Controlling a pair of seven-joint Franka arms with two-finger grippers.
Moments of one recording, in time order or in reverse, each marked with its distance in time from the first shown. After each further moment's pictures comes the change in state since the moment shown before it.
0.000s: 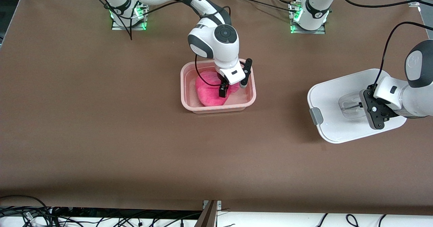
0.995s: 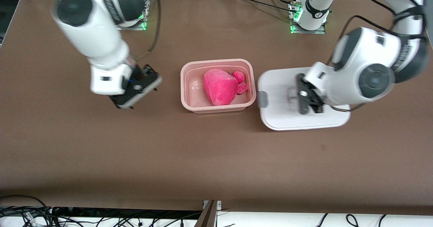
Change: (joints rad) left arm -0.333 0.000 -0.043 0.005 -0.099 0.000 -0.155; right arm -0.425 -0.455 -0.102 0.026 0.237 -0.445 0.010
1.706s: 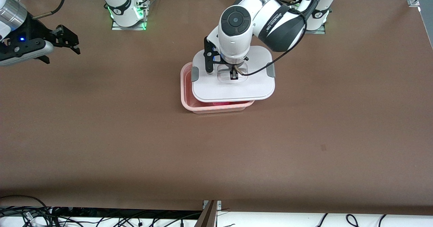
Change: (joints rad) left arm -0.382 0.055 -0.001 -0.002 -0.008 0.193 -0.343; right arm -0.026 -0.320 -0.291 -0.237 0.075 -0.210 0.038
